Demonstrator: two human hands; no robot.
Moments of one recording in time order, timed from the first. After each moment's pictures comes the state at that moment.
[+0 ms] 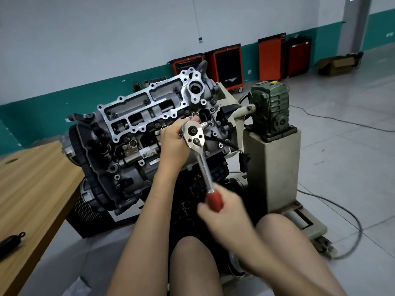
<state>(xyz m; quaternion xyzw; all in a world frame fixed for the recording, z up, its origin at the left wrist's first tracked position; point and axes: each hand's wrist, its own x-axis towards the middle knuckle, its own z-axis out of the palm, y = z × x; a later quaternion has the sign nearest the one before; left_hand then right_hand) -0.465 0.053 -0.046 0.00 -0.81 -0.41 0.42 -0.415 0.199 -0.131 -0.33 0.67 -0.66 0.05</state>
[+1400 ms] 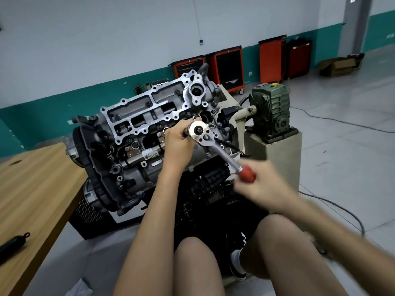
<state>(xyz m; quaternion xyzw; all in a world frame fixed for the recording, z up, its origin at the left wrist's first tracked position) -0.475 0.045 -0.052 -0.01 -0.80 -0.41 0.44 -0.476 0.245 -0.096 -0.42 0.76 -0.49 -0.03</state>
